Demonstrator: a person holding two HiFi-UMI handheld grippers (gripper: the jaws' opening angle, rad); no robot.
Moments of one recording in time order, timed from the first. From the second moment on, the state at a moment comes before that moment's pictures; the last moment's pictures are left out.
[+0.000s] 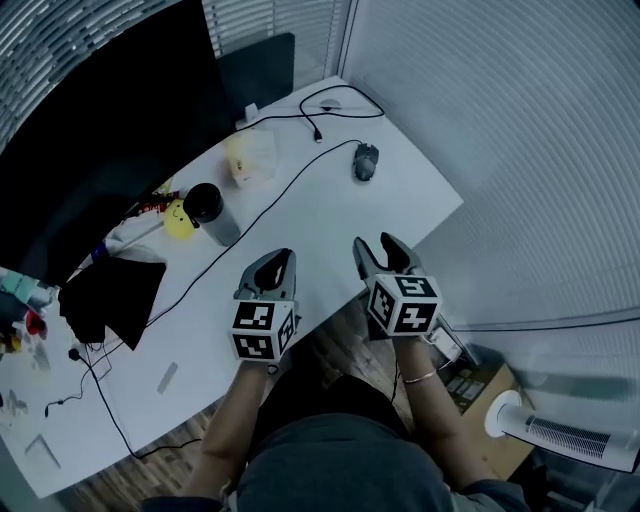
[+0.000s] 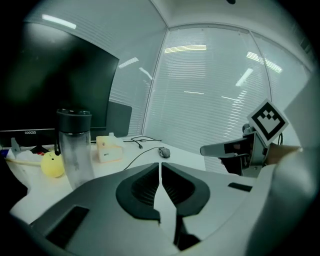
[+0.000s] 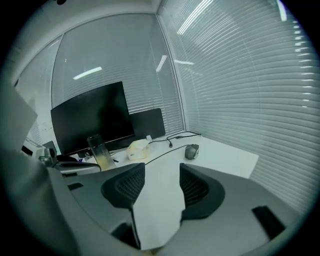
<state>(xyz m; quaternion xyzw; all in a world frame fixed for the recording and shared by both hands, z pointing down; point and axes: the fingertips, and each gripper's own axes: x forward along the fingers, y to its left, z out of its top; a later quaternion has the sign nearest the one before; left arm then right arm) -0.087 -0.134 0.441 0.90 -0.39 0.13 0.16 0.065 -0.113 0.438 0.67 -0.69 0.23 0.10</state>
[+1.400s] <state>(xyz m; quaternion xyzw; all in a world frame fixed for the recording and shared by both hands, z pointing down) -0.015 -0.233 0.497 0.90 -0.35 0.19 0.20 0.149 -0.277 0.509 0.71 -0.64 0.29 0.11</state>
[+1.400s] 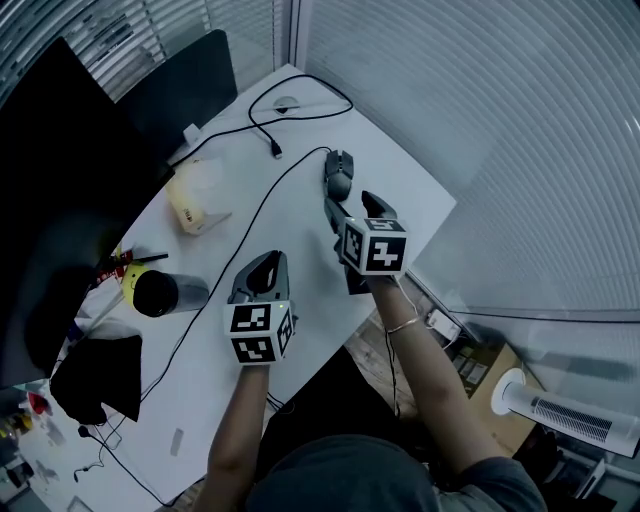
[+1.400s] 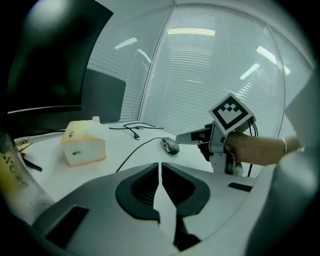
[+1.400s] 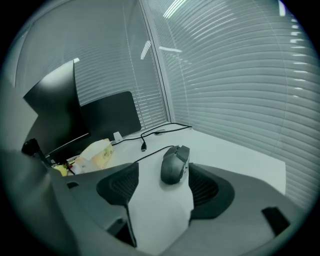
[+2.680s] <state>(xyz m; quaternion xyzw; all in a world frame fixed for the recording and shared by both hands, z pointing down) 0.024 -0.287 0.525 0.88 -0.36 0.20 0.24 0.181 -0.353 0.562 0.71 -0.60 0.31 0.18</state>
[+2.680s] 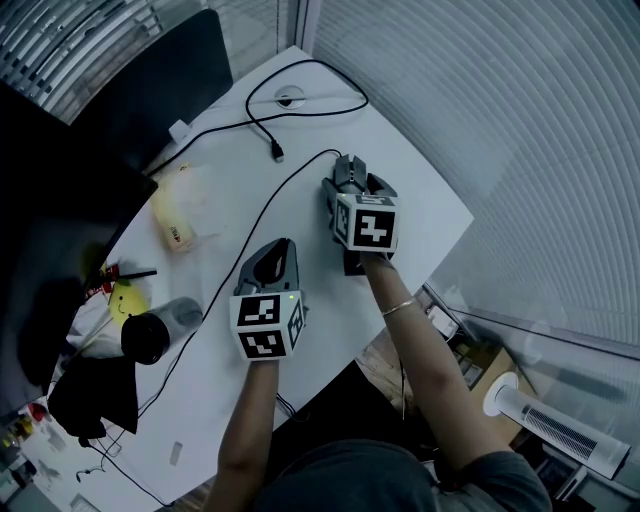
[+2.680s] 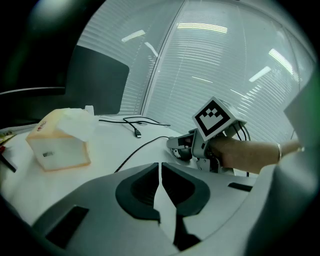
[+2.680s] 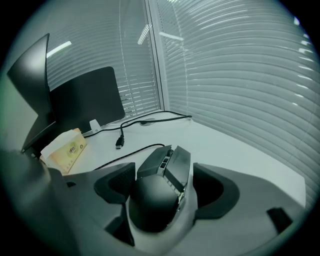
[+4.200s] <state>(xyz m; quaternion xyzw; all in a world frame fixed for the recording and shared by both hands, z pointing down) 0.013 -0.265 0.495 0.88 -0.38 0.19 0.21 0.164 -0.316 0.535 0.68 -0.65 0.27 0.20</state>
